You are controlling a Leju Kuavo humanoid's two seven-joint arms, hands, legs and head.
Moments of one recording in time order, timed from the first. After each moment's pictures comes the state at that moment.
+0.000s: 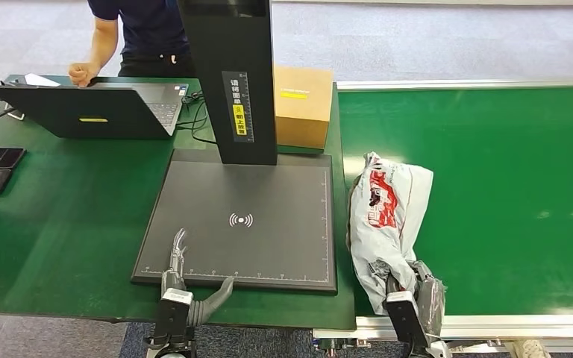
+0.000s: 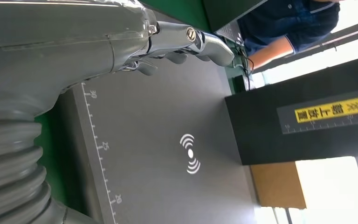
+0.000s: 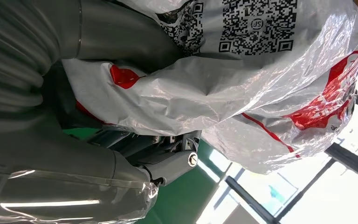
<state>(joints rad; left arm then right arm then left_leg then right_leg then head) 0.10 -0.26 -0.23 -1.28 -0.36 0.38 -0.66 0.07 0.19 -0.12 -1.26 0.44 -0.52 -0.54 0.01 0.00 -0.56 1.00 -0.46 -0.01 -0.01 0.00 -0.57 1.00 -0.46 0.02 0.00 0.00</state>
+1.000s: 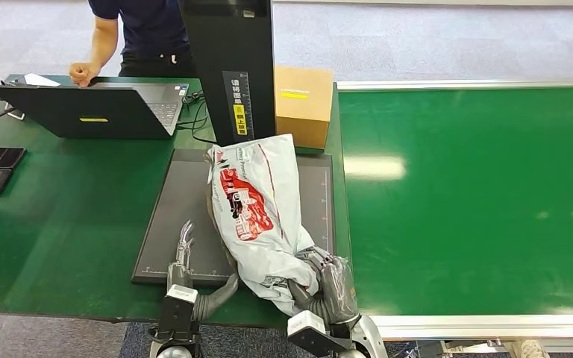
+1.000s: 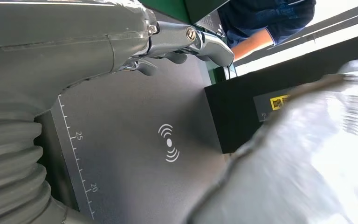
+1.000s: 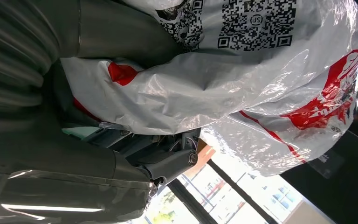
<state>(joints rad) 0.07 -0.26 -0.26 -1.27 -0.36 0.36 -0.68 -0.01 0.19 0.39 -1.33 0.59 -0.51 -0.47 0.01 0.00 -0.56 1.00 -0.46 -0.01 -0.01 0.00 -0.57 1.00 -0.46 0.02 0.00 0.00</state>
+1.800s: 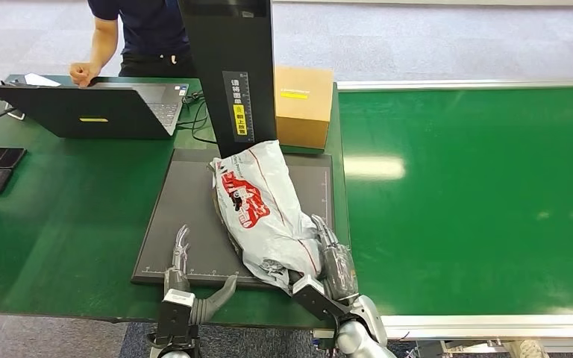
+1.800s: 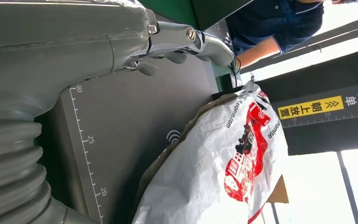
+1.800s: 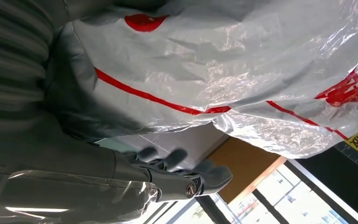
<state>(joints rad) 0.08 -0.24 -0.28 -1.27 -0.31 0.41 -0.69 -0.23 0.19 0.34 -0.91 0.50 -0.55 -0.52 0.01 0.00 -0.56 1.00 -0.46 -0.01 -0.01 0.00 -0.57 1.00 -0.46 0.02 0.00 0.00</state>
